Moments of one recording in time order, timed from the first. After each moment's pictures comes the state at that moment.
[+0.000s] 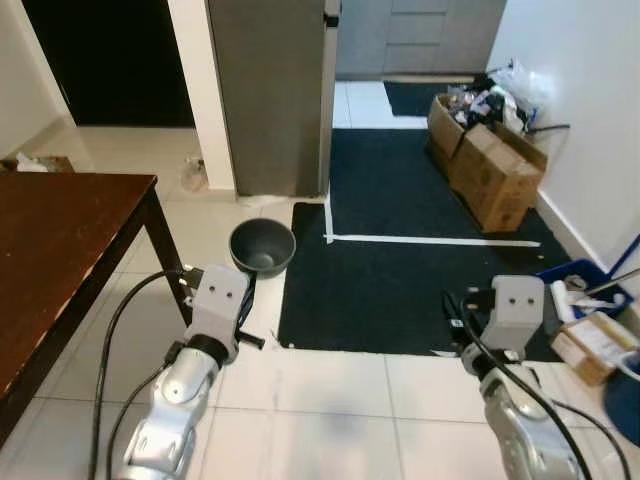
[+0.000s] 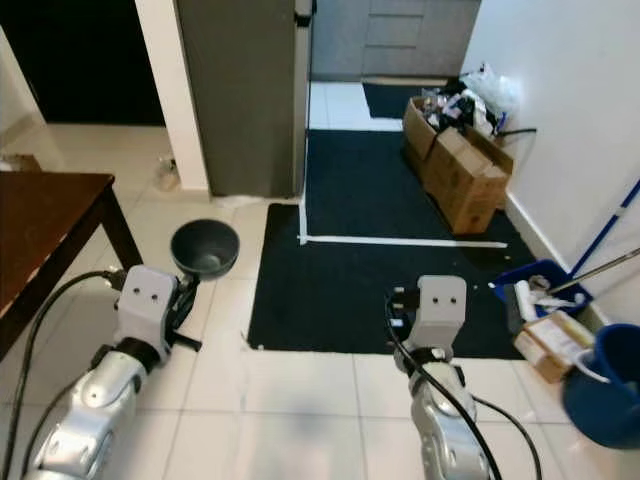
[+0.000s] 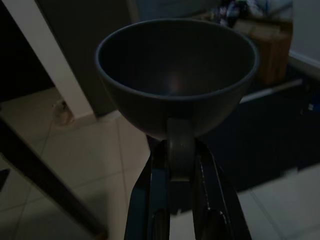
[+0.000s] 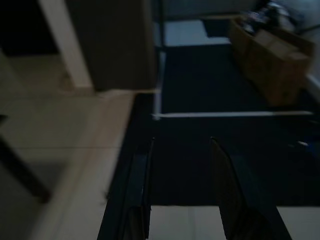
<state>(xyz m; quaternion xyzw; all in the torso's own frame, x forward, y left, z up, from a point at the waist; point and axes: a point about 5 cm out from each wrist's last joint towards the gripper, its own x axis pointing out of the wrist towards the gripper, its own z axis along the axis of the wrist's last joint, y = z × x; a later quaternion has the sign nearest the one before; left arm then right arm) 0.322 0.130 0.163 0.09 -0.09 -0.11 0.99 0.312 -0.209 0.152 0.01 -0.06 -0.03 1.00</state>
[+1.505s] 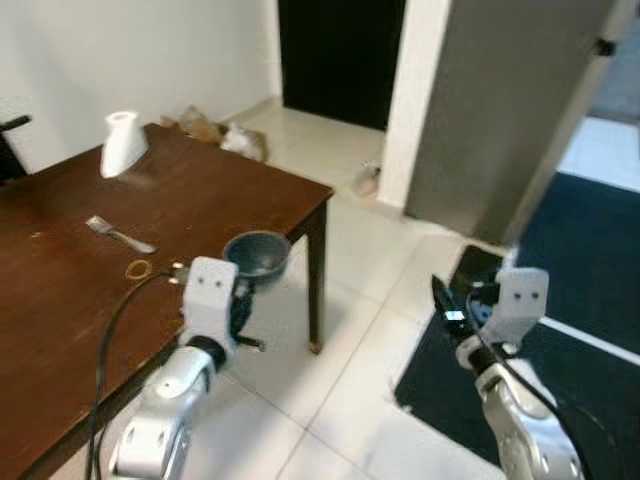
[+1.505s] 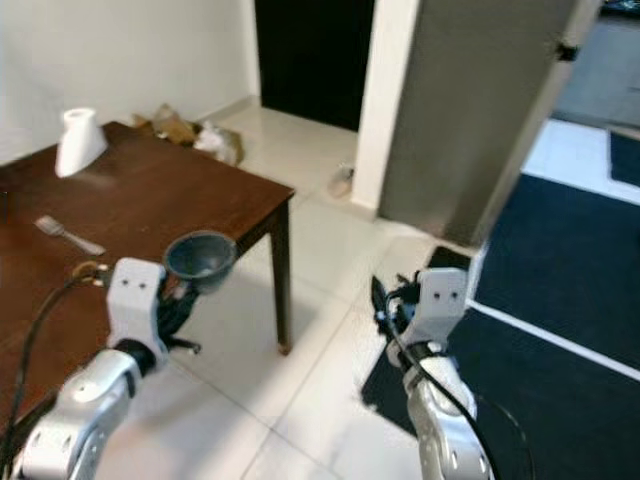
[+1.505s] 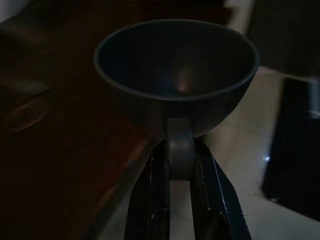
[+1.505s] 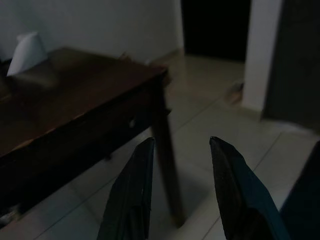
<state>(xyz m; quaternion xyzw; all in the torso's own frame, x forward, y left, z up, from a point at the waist) 0.311 0.143 0.173 0.02 0.00 -0.08 1.00 0.309 -0.192 0.170 0.05 -0.11 0.04 0.99</state>
